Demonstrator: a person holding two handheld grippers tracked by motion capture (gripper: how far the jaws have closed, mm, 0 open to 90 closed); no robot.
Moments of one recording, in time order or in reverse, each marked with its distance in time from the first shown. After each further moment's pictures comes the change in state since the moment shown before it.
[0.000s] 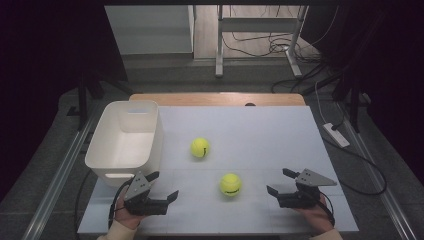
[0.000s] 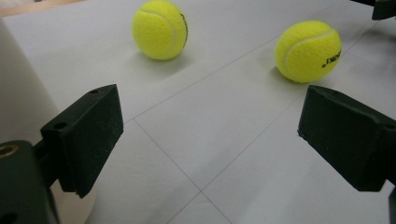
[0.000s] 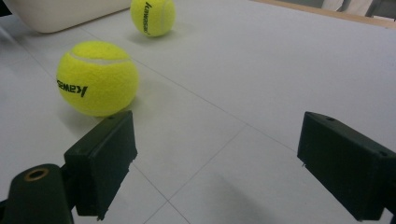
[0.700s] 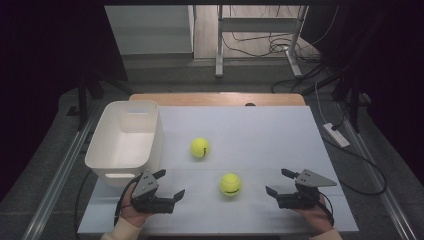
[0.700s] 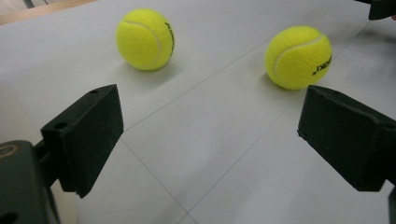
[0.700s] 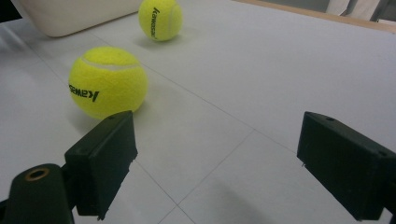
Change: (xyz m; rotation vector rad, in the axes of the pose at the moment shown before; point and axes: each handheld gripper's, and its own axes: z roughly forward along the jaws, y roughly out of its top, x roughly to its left) left arm -0.009 0.014 0.010 0.012 -0.016 0.028; right arm 0.004 0.003 -0.001 -0.013 0.016 -0.001
